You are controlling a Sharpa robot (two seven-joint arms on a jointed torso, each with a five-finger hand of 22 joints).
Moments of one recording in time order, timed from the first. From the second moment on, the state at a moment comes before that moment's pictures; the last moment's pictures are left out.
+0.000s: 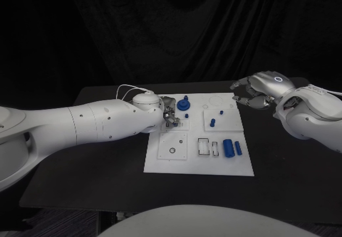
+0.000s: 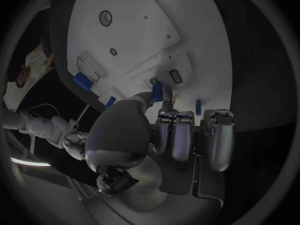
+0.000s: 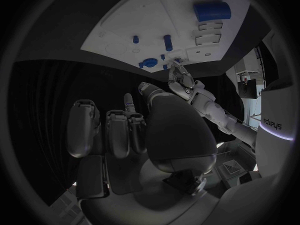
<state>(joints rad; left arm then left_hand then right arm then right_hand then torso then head) 1.27 -0.51 -0.21 1.27 -1.36 -0.03 -0.48 1.21 -0.05 0.29 0.26 0.43 1.08 0.01 0.23 1.08 1.47 -0.05 1.57 1.31 1.46 -0.10 1.57 1.31 0.01 1.47 0.01 1.54 1.31 1.38 -0.94 -0.25 1.54 -1.67 -0.48 -0.11 1.33 -0.07 0.28 0.24 0.29 0.77 0.07 0.12 0.25 1.47 -0.02 1.57 1.31 1.46 -0.08 1.50 1.31 0.05 1.46 0.04 1.33 1.31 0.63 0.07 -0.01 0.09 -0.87</state>
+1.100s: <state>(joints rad) 1.26 -0.51 -0.21 1.28 -1.36 -0.05 -0.48 1.20 -0.06 0.31 0.27 0.41 1.08 0.01 0.23 1.09 1.47 -0.05 1.57 1.31 1.46 -0.10 1.57 1.31 0.01 1.47 0.01 1.53 1.31 1.38 -0.94 -0.25 1.54 -1.67 -0.46 -0.12 1.35 -0.07 0.29 0.23 0.29 0.77 0.07 0.12 0.24 1.47 -0.02 1.57 1.31 1.46 -0.08 1.50 1.31 0.05 1.46 0.04 1.32 1.31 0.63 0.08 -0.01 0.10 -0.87</state>
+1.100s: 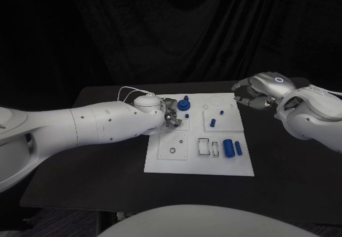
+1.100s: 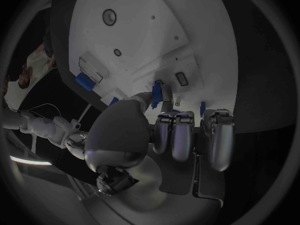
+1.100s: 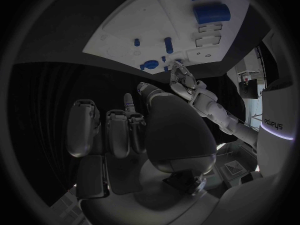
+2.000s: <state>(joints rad) 1.26 -0.52 -0.21 1.28 -1.36 -0.06 -0.49 1.16 -0.06 0.33 0.28 0.34 1.08 0.01 0.22 1.09 1.47 -0.05 1.57 1.31 1.46 -0.10 1.57 1.31 0.01 1.47 0.01 1.52 1.31 1.38 -0.93 -0.25 1.53 -1.67 -0.45 -0.13 1.35 -0.07 0.30 0.22 0.29 0.77 0.07 0.12 0.24 1.47 -0.02 1.57 1.31 1.46 -0.08 1.49 1.31 0.05 1.46 0.04 1.32 1.31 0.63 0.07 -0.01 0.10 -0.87</state>
